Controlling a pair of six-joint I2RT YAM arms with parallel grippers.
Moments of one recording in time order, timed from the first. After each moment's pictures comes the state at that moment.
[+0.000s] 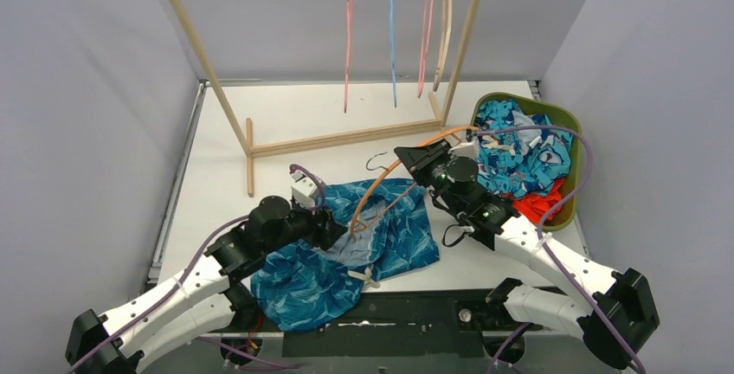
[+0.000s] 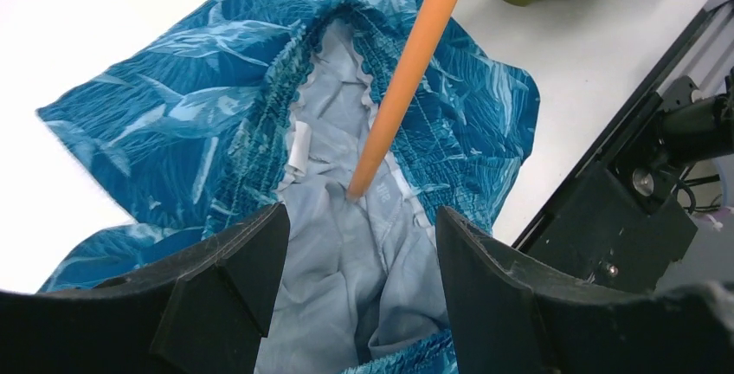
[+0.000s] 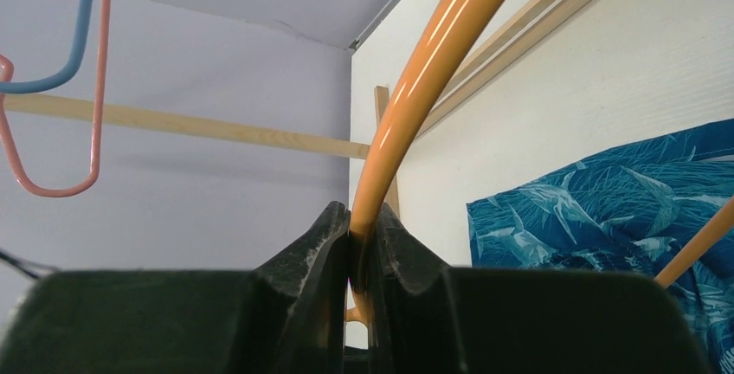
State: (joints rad) left arm -0.80 0.73 0.50 -0.18 0.06 -0.35; right arm 0.69 1.05 0.70 0.17 0.24 1.20
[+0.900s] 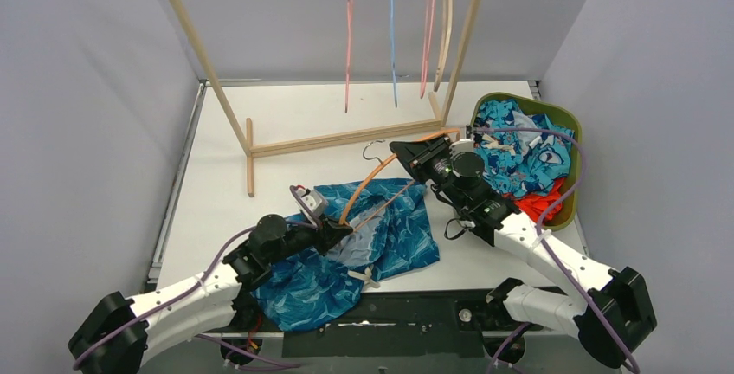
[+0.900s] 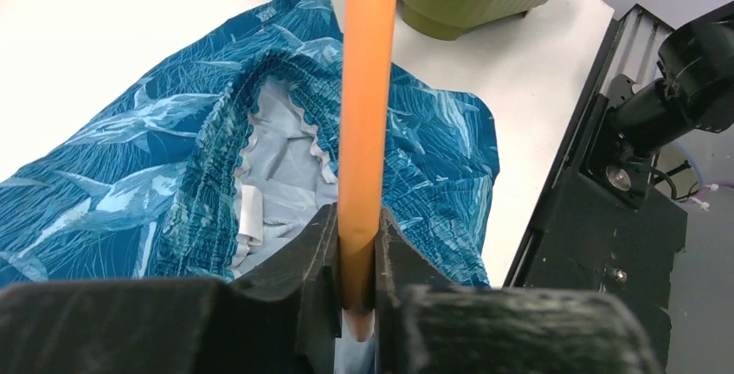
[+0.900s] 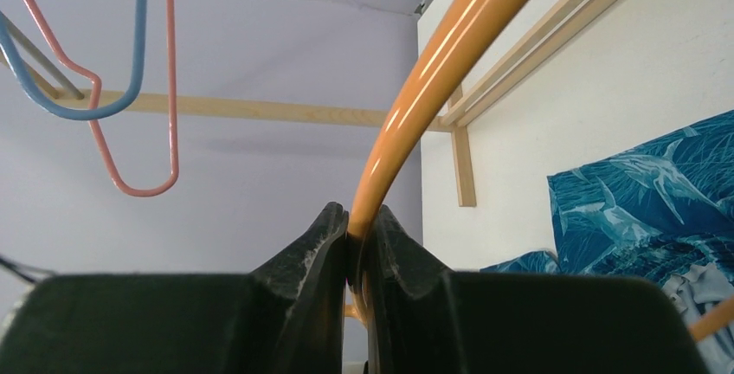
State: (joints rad) left arm -0.81 0.83 0.19 0.48 0.19 -0.31; right arm 0.64 1.06 0.70 0.25 0.06 1.37
